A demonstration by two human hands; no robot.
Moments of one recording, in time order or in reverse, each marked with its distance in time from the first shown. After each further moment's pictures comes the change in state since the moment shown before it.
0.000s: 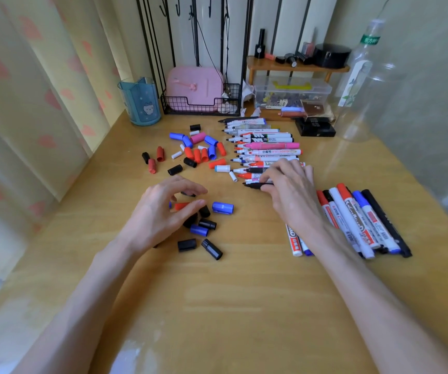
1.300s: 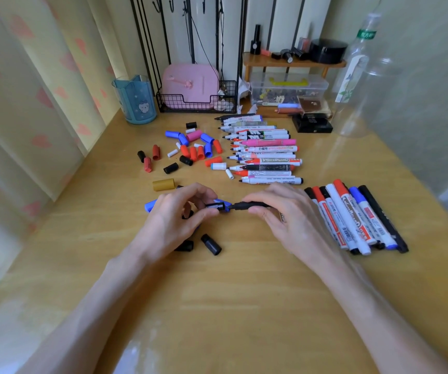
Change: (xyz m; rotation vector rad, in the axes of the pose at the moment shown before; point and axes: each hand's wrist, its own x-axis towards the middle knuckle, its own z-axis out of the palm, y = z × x) left_hand -0.006 0.015 0.026 -0.121 -0.002 0.047; right_hand -0.050 -0.022 -0.039 0.352 -0.064 -0.103
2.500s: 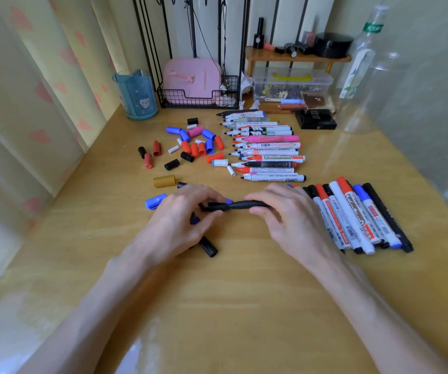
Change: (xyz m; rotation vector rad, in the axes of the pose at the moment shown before) left_hand -0.002 0.008 0.001 0.209 -0.087 0.088; right_hand -0.001 -0.001 0.008 -0.016 0.031 -0.006
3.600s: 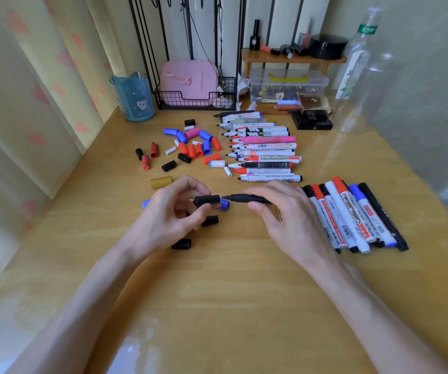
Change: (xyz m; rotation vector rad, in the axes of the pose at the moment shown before) left_hand -0.001 0.006 -0.014 -0.486 -0.034 -0.236; right_hand -0.002 -0.002 0.000 0.069 0.063 0.058
